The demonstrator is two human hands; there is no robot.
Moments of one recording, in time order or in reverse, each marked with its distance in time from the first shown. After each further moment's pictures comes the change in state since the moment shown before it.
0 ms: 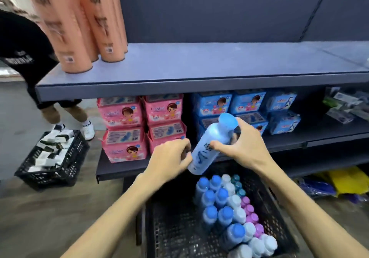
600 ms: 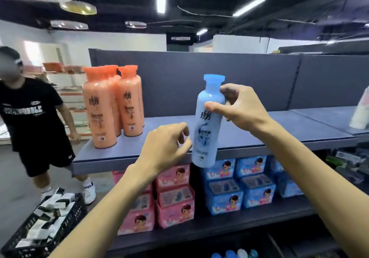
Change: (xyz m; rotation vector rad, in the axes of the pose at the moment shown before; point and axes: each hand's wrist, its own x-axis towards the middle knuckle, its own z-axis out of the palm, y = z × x) left_hand 0.094 0.031 -0.178 0.137 0.415 0.151; right_hand 0.143 -0.166 -0.082 0.165 0.109 -0.342
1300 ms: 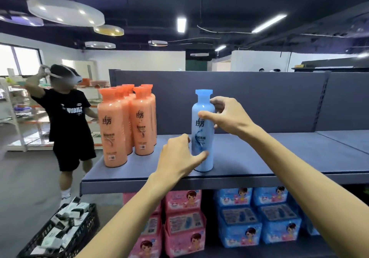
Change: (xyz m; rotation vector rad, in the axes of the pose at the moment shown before) left_hand 0.042 -0.014 0.032 0.001 -0.029 -0.370; right_hand 0.079 0.029 0.038 0.025 -0.104 0.015
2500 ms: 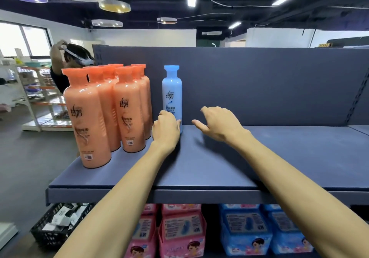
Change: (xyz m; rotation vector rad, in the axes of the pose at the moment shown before) left_hand 0.118 -0.060 0.075 0.251 0.098 -0.318; right_hand 0.058 0.101 0.057 -0.995 -0.195 -0.133
